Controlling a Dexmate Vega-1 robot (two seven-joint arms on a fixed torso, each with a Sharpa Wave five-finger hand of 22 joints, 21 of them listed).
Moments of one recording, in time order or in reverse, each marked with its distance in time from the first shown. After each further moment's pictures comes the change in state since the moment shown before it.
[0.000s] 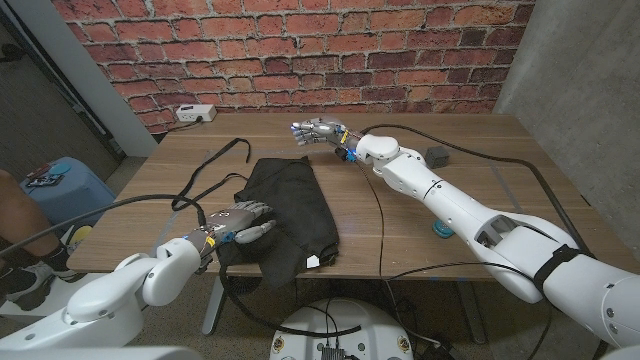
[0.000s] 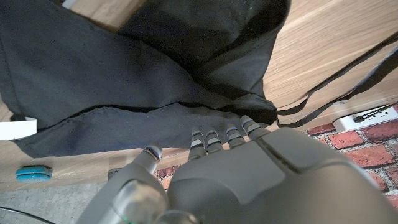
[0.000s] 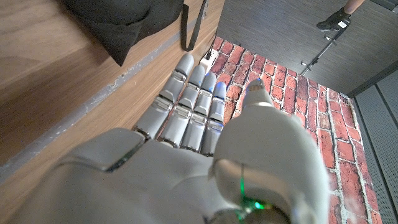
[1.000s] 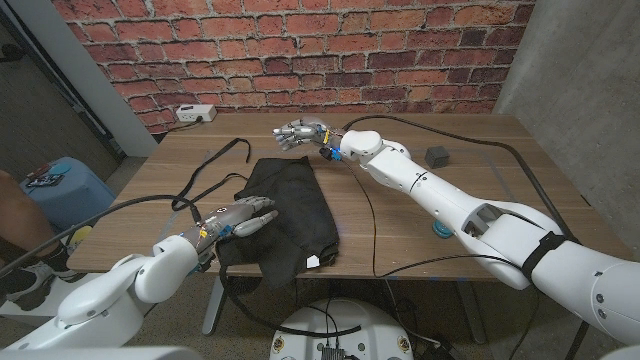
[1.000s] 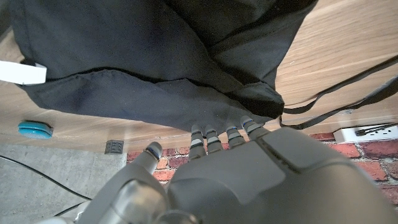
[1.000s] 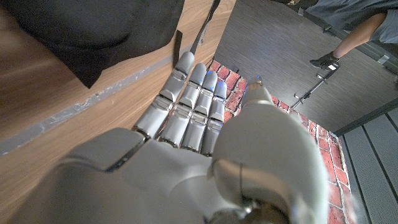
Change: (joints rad) left arm 0.028 -0.148 -0.097 -0.007 -0.061 -0.108 -0.046; left_hand 0.000 0.000 -0.008 -0.003 0.004 0.025 0.003 0.005 0.000 0.033 0.000 0.005 0.000 0.015 0.004 0.000 0.000 0.000 0.000 0.000 0.000; right arm 0.071 0.055 -0.080 0.043 -0.092 -0.016 0.034; right_hand 0.028 -0.010 0.000 0.000 0.000 0.011 0.000 0.000 0.005 0.019 -0.009 0.023 0.012 0.032 -0.004 0.000 0.018 0.017 0.001 0.015 0.000
